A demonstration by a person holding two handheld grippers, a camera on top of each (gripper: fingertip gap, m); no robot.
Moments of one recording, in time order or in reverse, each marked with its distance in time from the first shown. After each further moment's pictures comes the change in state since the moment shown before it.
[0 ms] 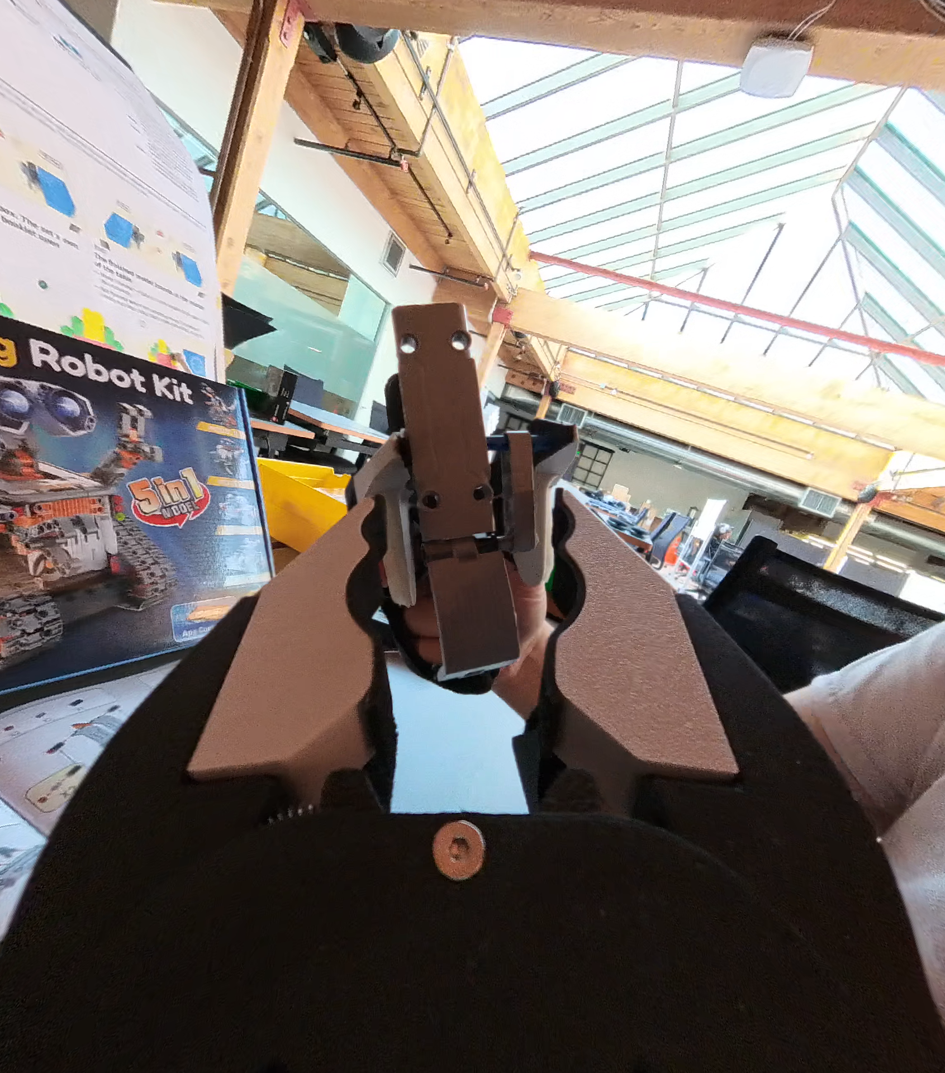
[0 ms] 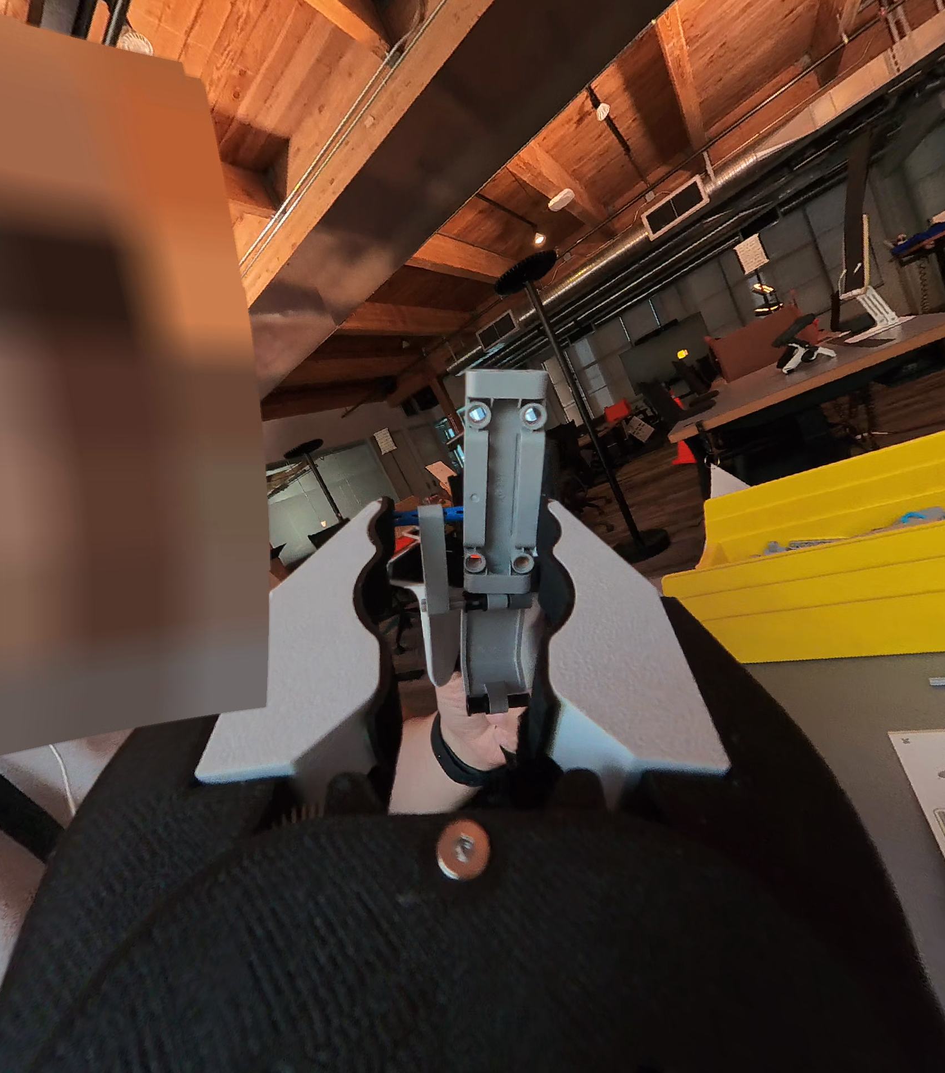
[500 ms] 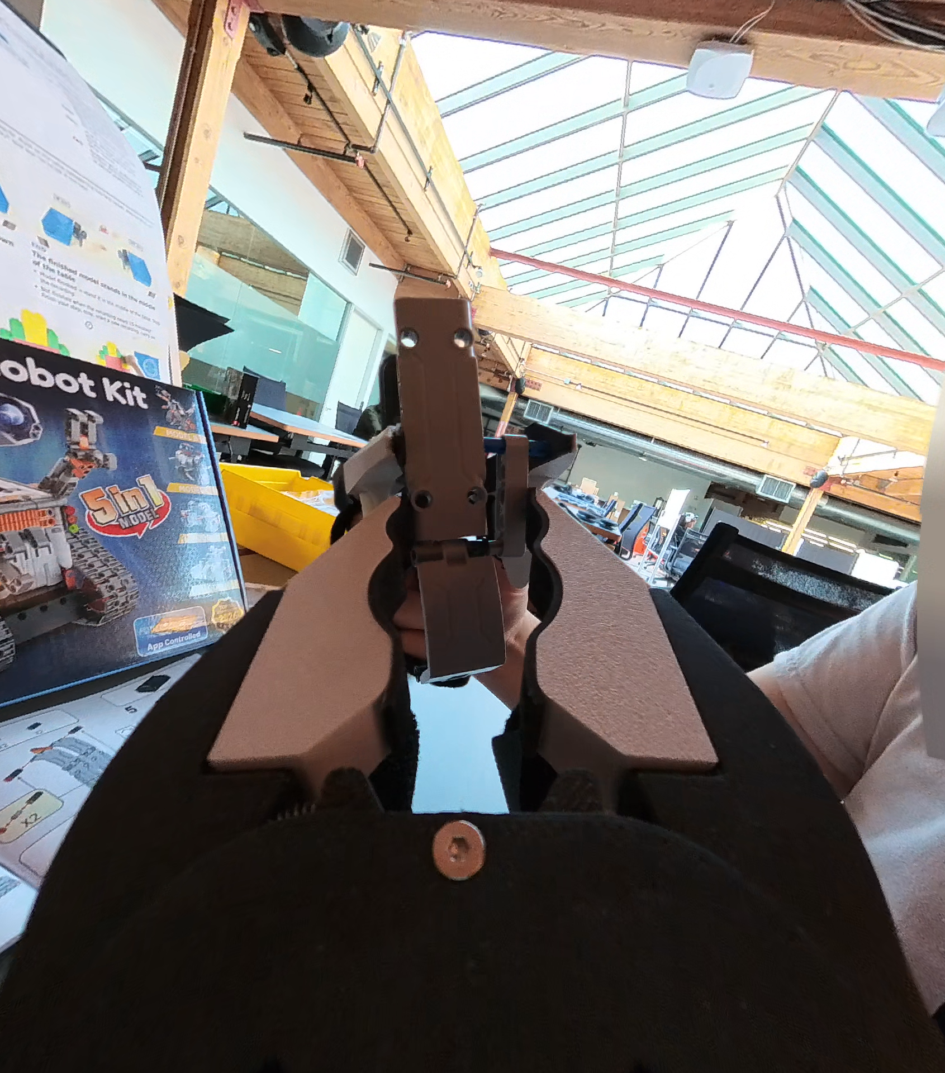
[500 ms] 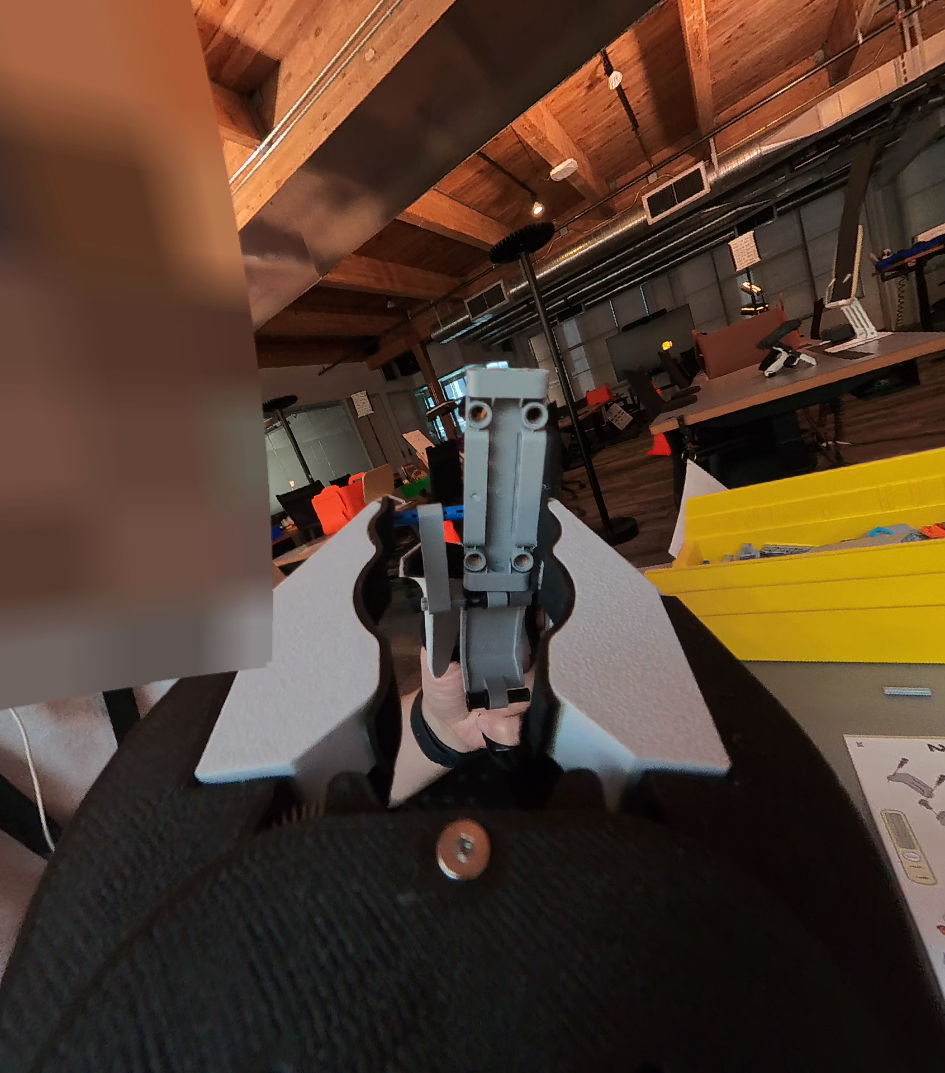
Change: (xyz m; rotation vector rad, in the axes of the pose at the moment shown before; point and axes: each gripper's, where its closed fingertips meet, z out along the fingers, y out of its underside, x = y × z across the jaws) left arm 0.011 0.002 -0.002 -0.005 0.067 0.006; right arm -0.007 0.006 0.004 -0.058 0.011 -0.103
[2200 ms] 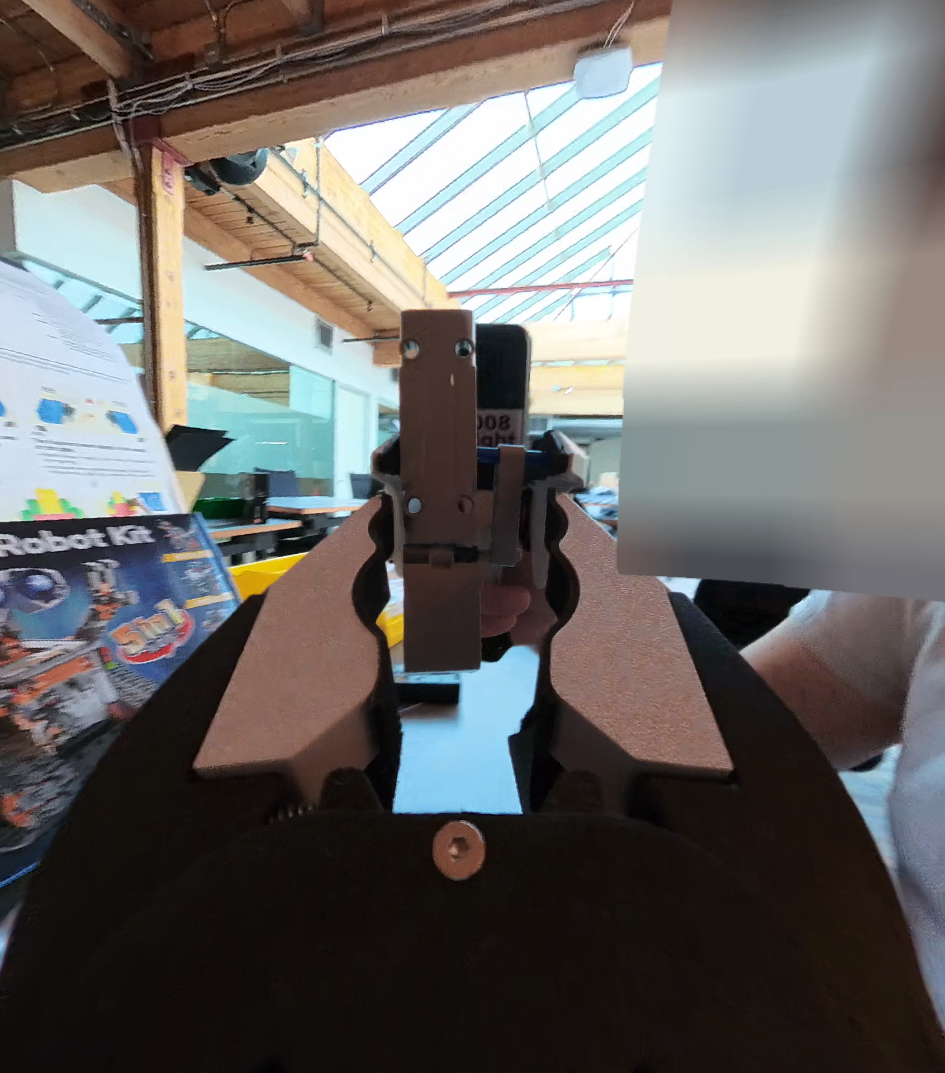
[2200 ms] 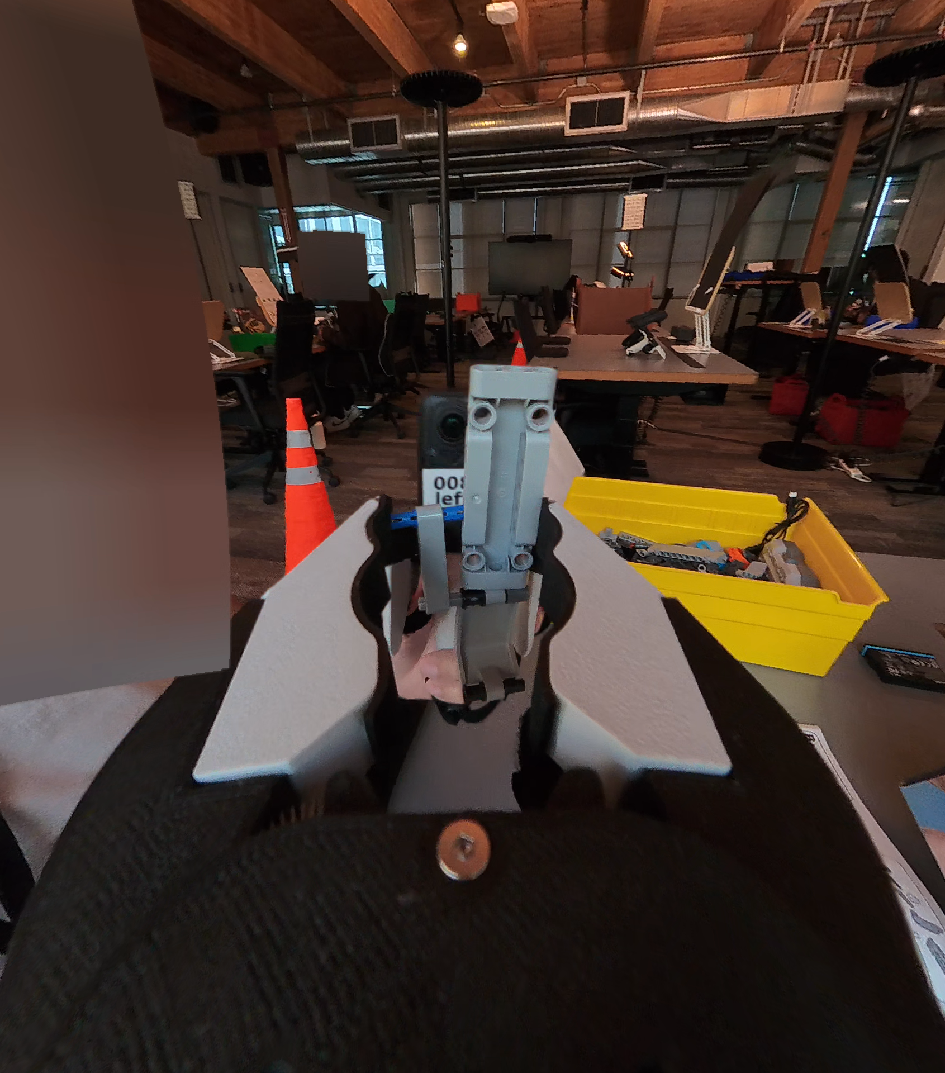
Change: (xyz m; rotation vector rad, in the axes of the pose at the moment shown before) left arm 0.037 -0.019 -0.010 0.076 0.104 0.261; right arm -0.031 0.003 0.026 -0.222 0.204 -0.395
